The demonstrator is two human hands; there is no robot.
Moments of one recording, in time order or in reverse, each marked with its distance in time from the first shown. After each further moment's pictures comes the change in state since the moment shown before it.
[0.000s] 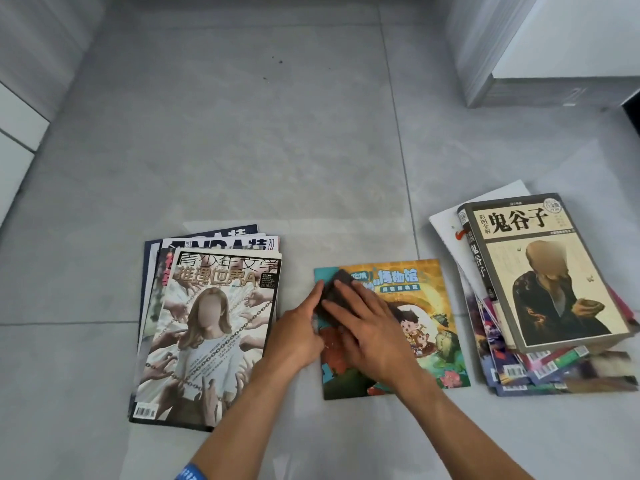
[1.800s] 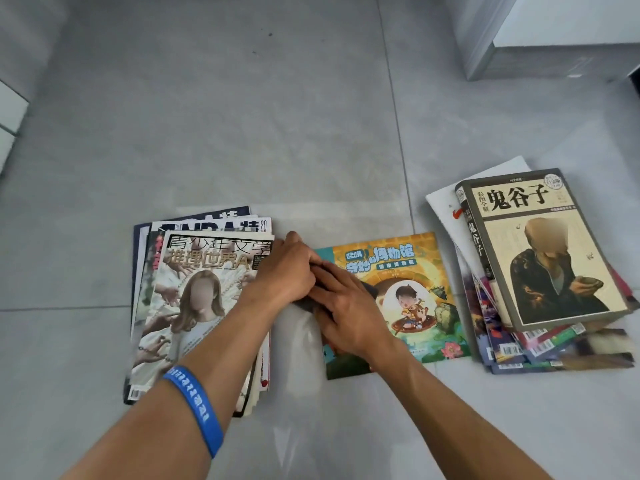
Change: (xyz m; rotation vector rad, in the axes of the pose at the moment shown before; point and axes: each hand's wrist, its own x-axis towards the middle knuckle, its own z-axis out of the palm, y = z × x) left_hand 0.050 0.022 -0.036 0.315 0.102 0.188; right_hand 0.024 -0.020 0.005 0.177 -0.053 0.017
